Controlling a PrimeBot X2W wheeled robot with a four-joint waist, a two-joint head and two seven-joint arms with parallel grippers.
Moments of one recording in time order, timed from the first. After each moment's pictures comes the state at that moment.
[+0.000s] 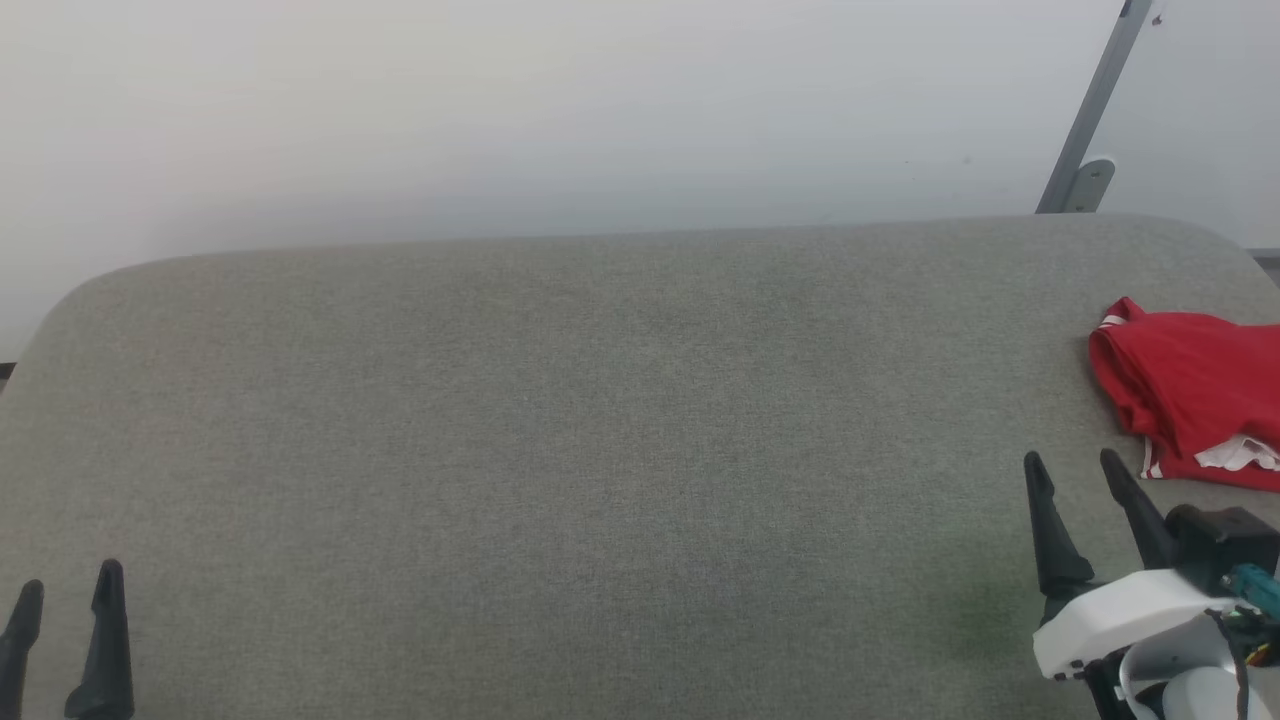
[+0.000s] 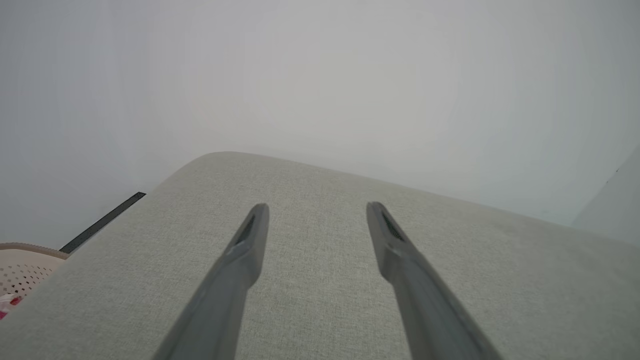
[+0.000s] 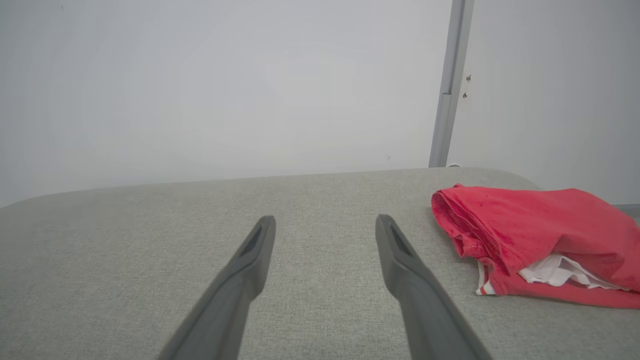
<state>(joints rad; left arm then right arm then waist) 0.17 0.45 0.11 0.15 -0.69 -0.13 -0.26 -0.11 -0.18 -0.03 0.34 0.28 0.13 -0.20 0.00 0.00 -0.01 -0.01</state>
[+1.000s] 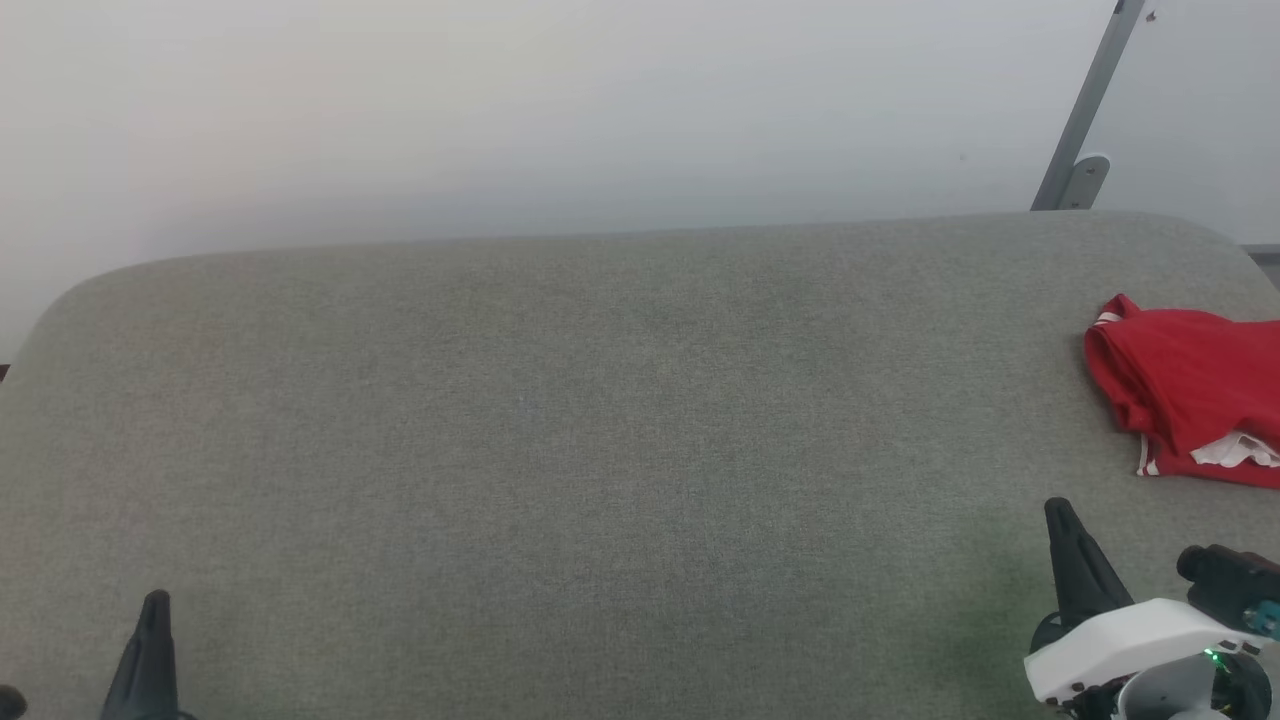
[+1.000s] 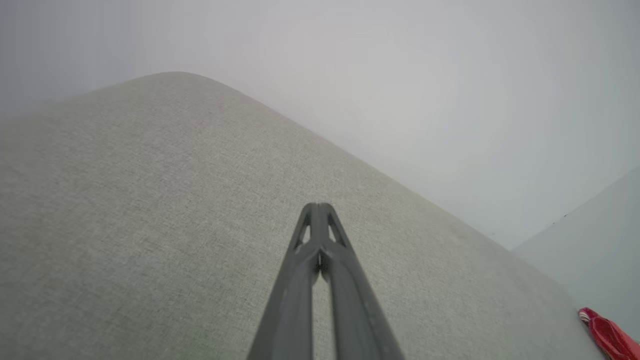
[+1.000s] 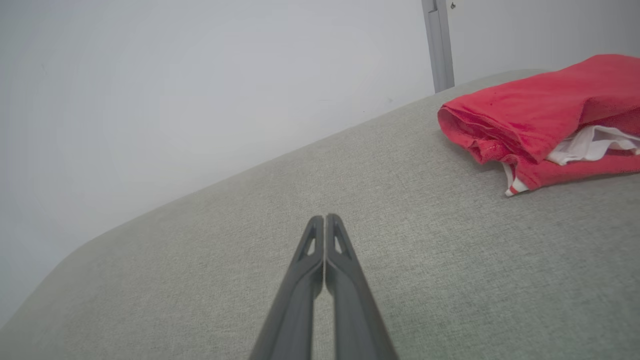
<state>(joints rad) 0.14 0.33 0.08 0.20 -0.86 -0.13 -0.18 -0.05 -0.12 -0.05 0.32 0.53 0.13 -0.12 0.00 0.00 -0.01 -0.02</state>
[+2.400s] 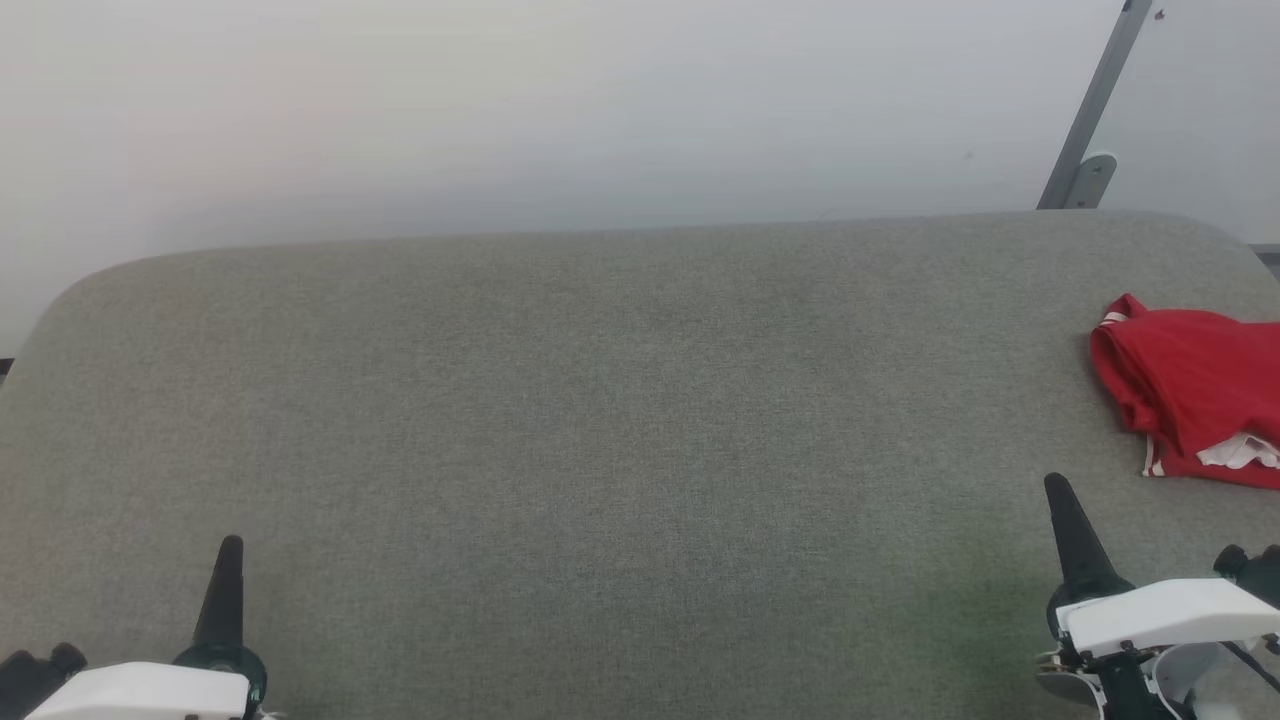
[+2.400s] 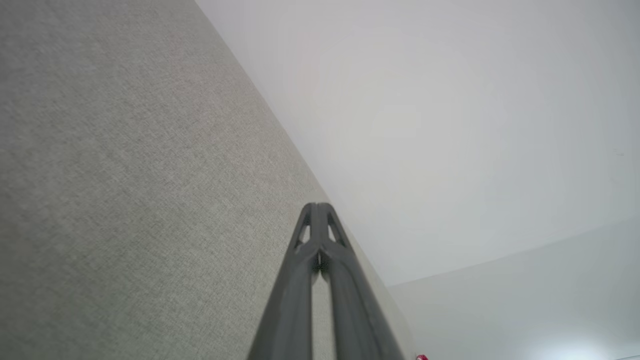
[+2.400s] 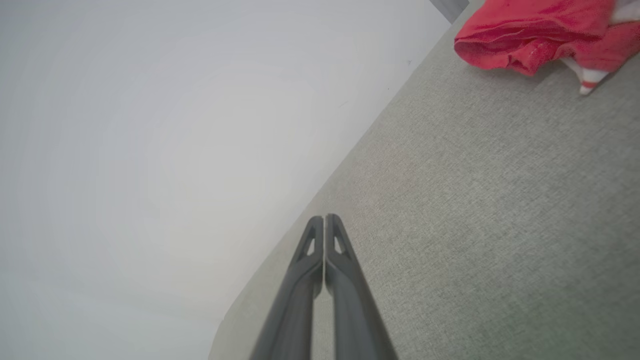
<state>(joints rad) 0.02 0.19 0.10 0.22 -1.23 -0.13 -0.04 -0.07 -0.09 -0.08 0.29 1.06 0.13 0.00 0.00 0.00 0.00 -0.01</state>
